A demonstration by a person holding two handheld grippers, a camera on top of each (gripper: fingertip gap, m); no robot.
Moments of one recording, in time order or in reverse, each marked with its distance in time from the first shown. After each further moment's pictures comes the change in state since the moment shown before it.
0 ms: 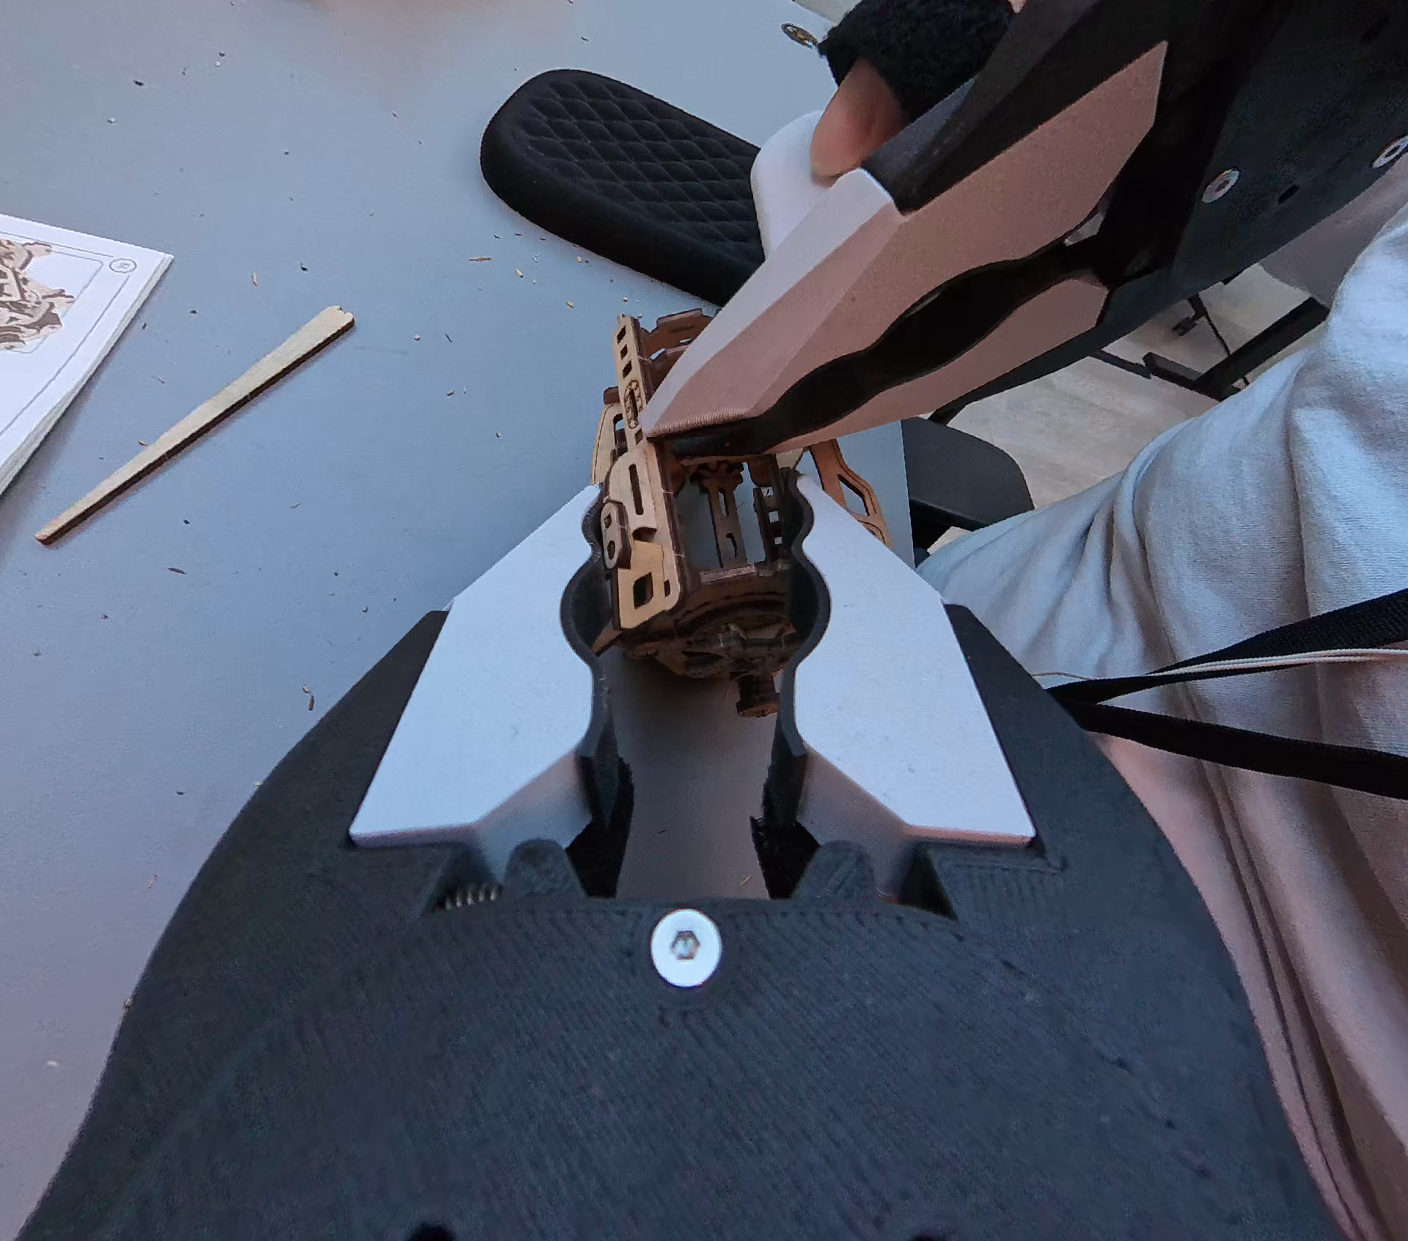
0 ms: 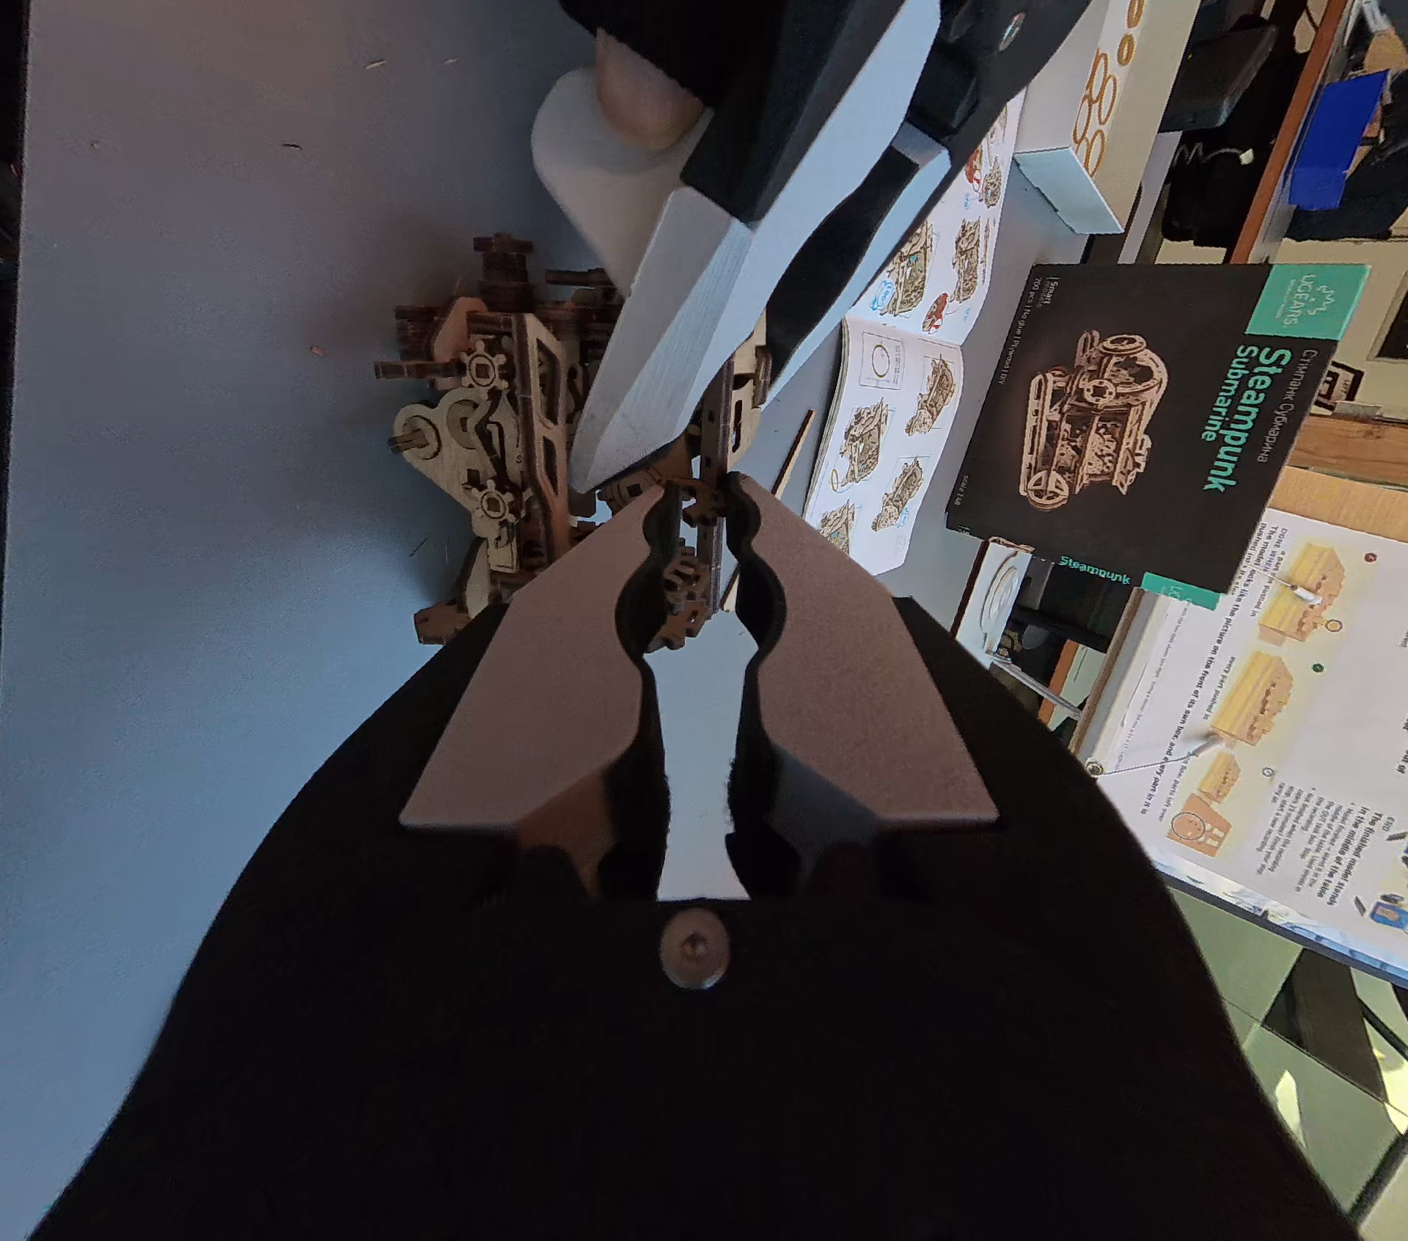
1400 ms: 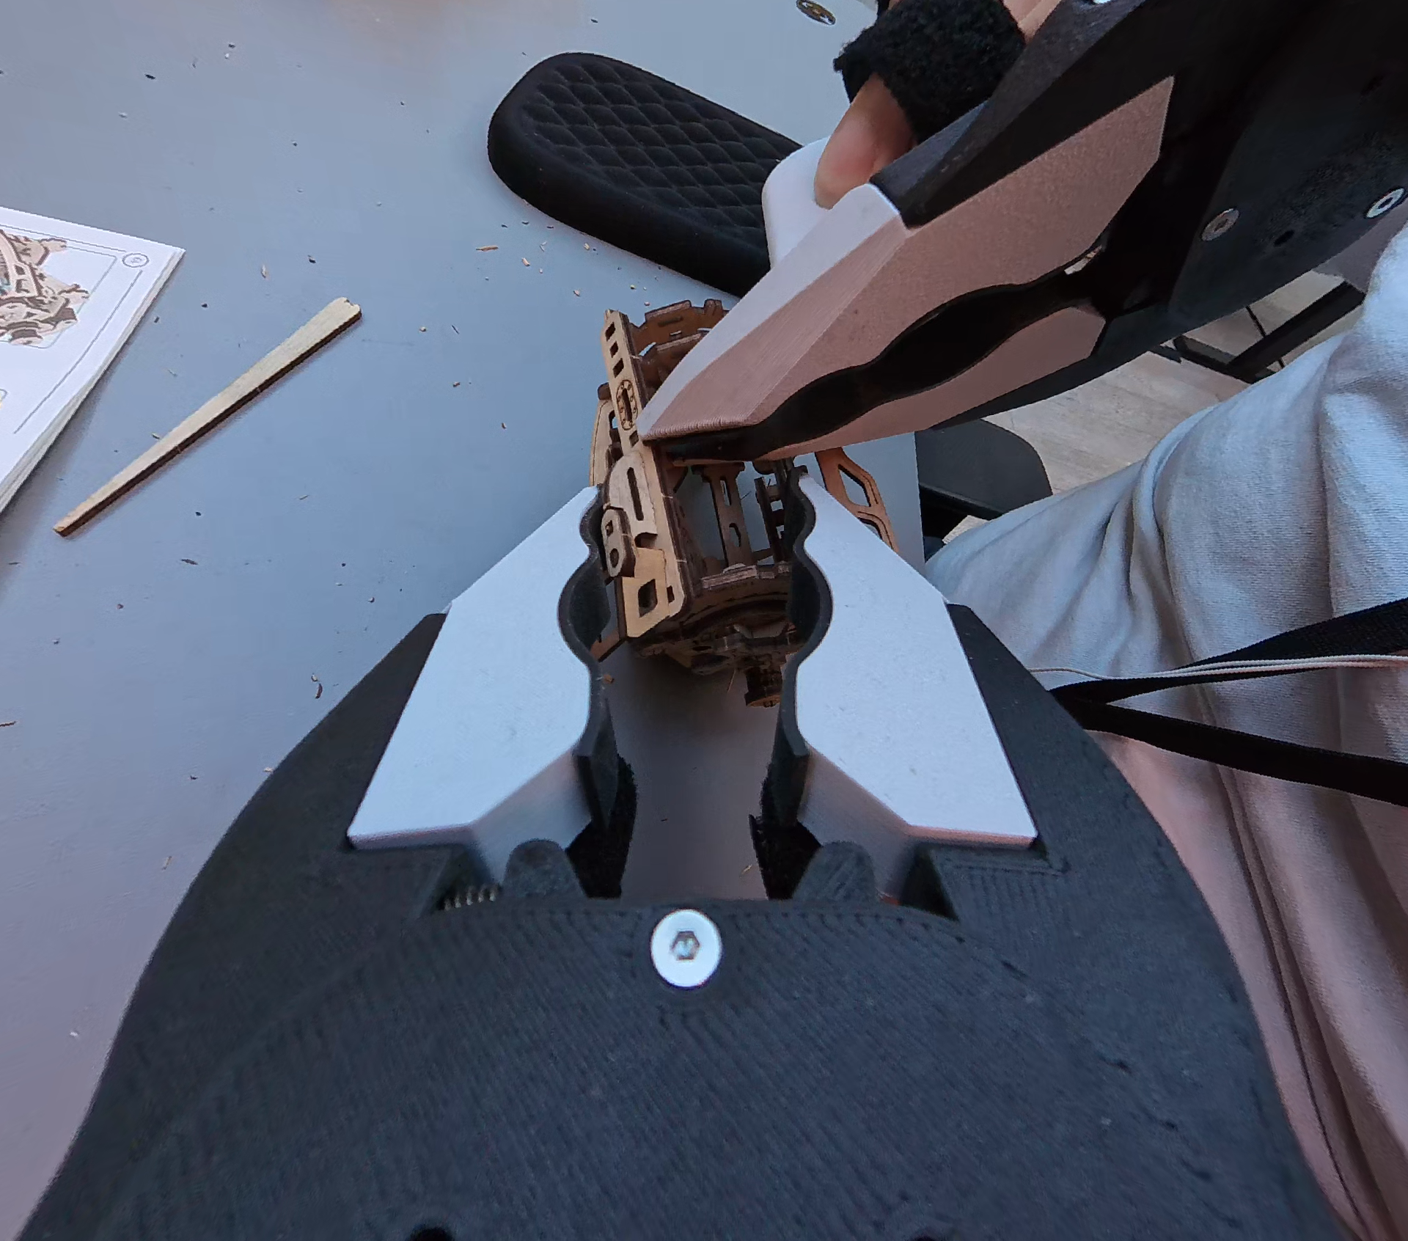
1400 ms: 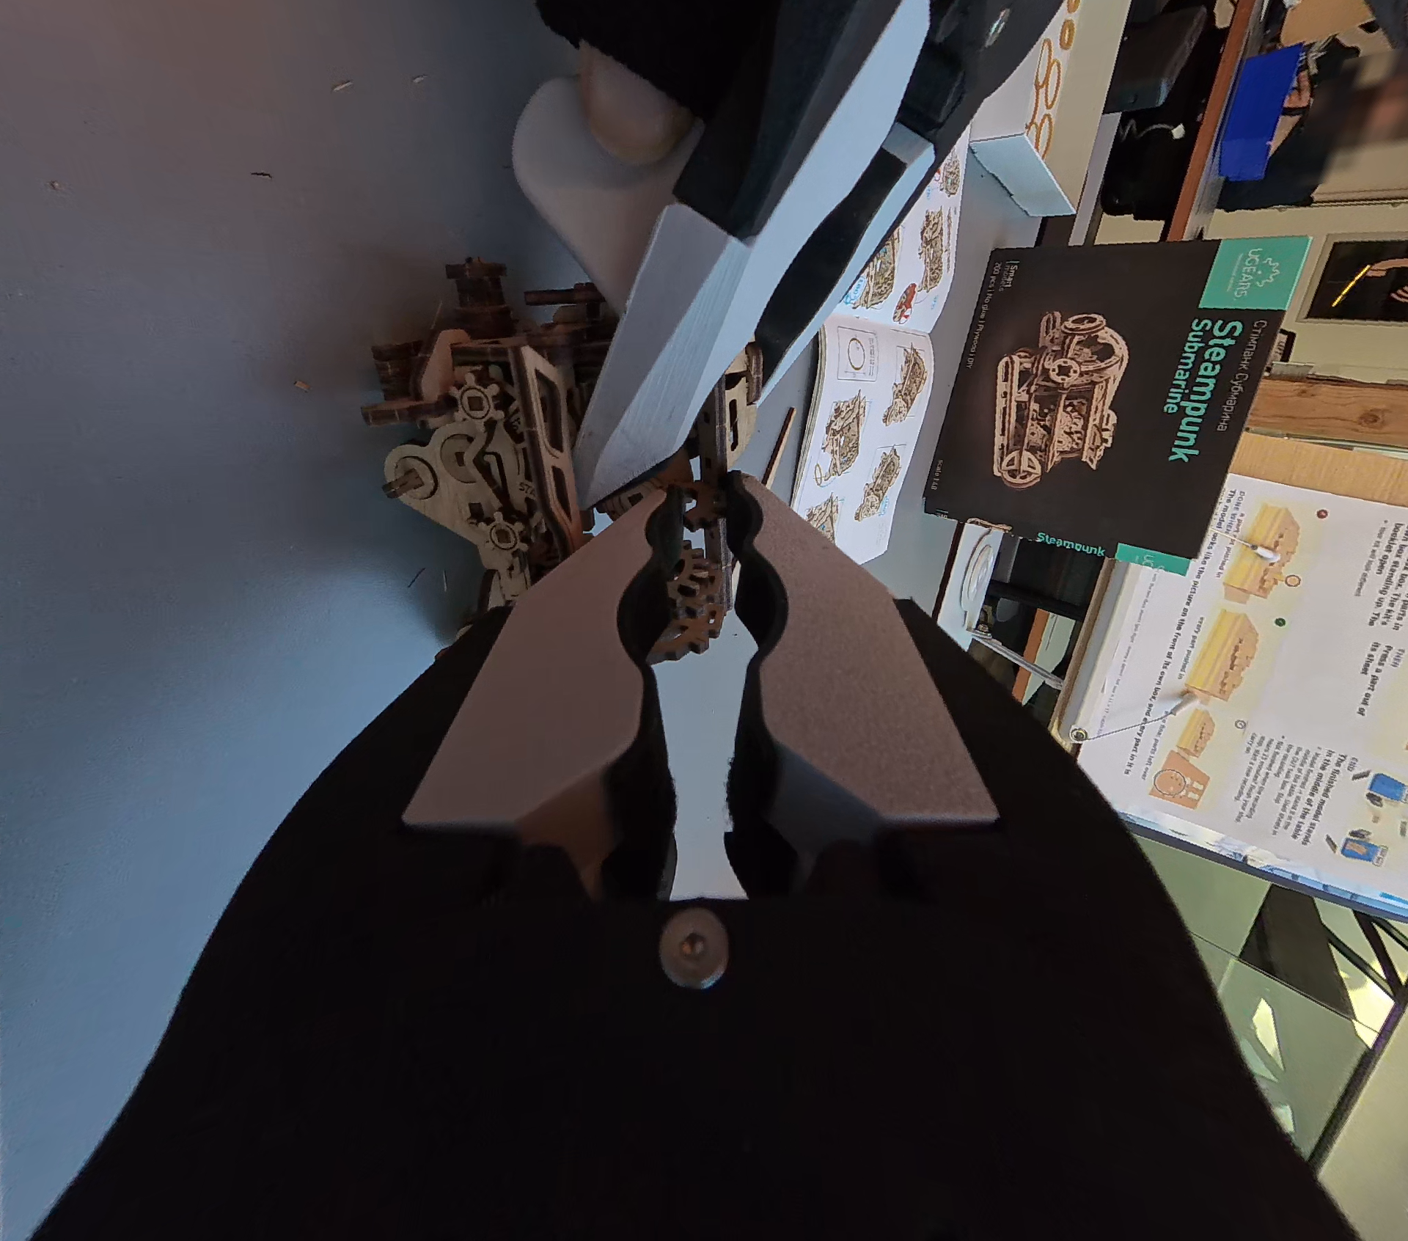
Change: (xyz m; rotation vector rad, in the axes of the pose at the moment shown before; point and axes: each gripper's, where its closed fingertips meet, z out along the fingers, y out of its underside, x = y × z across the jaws) left arm 0.000 0.003 0.000 -0.020 -0.025 0.015; right arm 0.000 -0.002 0.002 -0.010 0.076 0.031
